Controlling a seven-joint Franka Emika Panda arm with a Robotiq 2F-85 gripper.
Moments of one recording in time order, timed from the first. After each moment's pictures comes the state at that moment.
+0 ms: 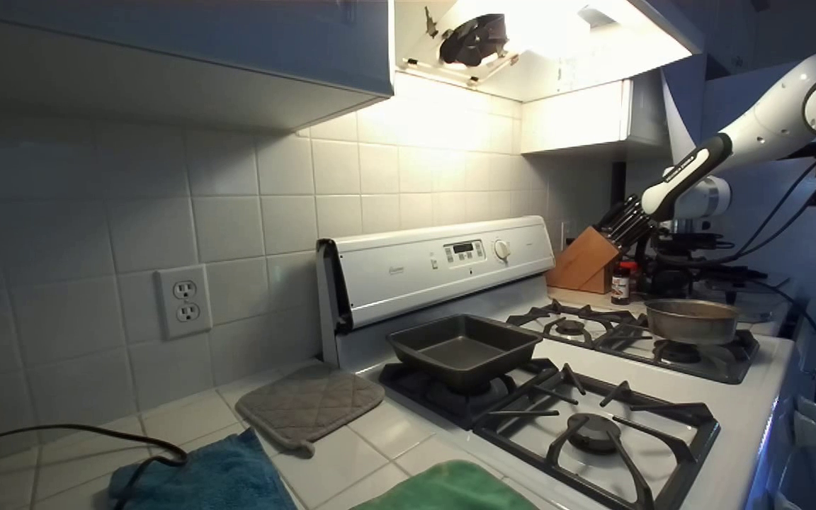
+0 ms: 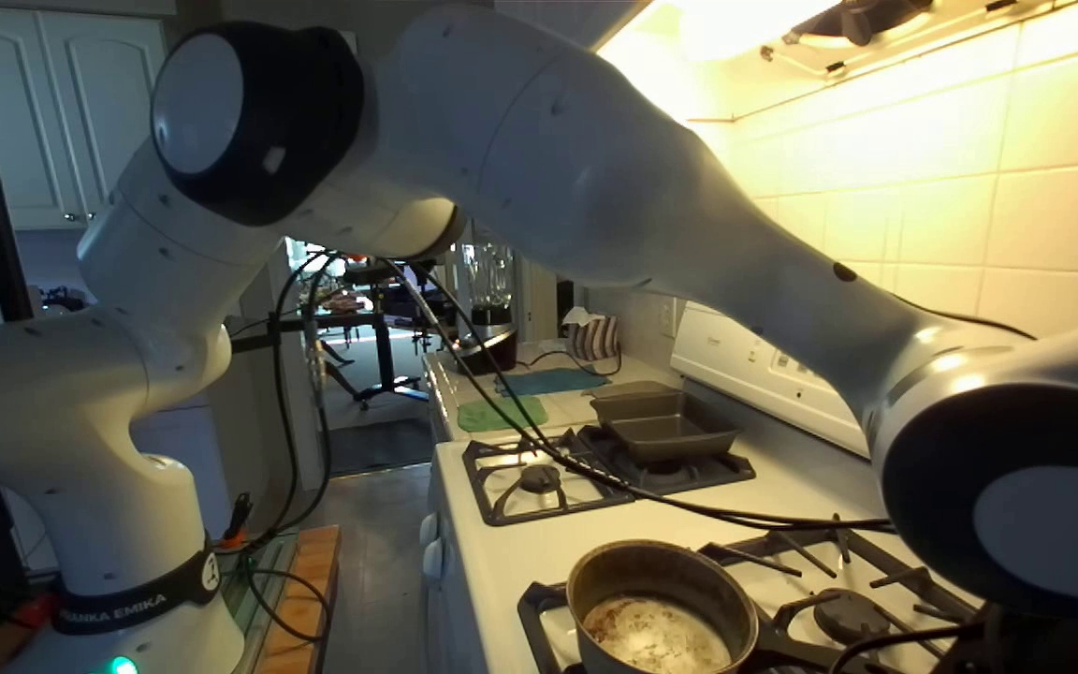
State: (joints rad) arm -0.43 0.82 -0.31 -1.36 0.20 2.25 0.48
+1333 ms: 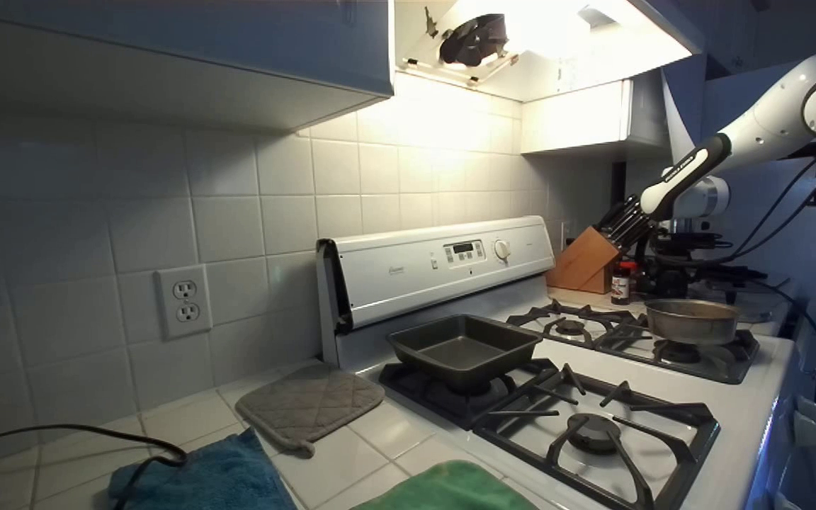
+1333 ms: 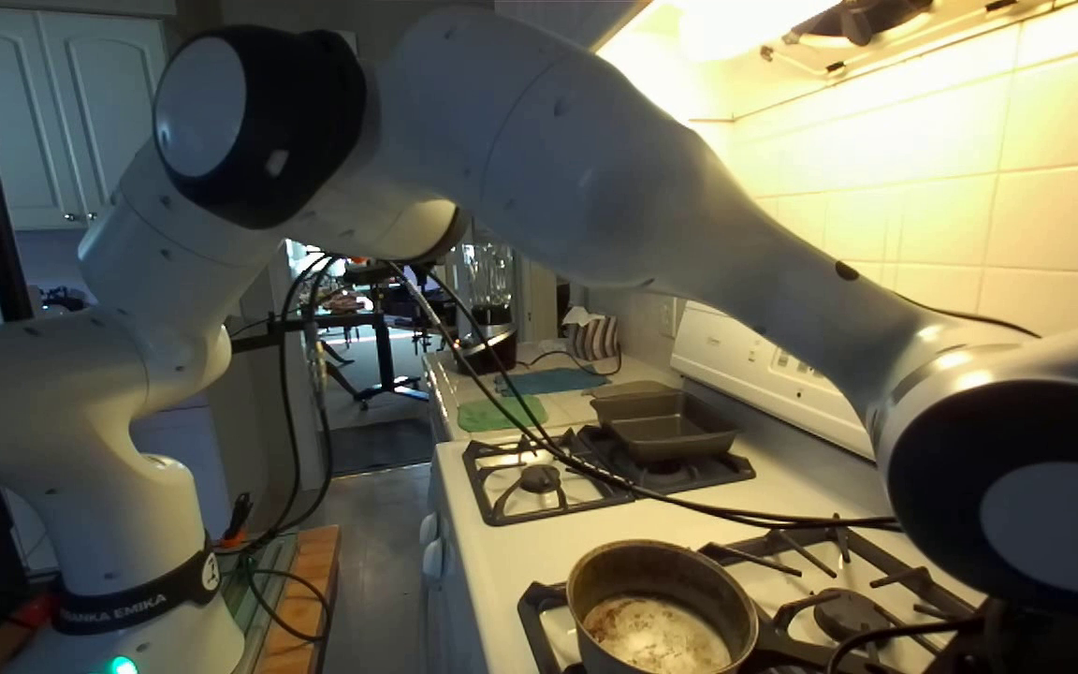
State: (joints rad) arm -0.43 0.83 -0.31 -1.35 0.20 2.22 0.50
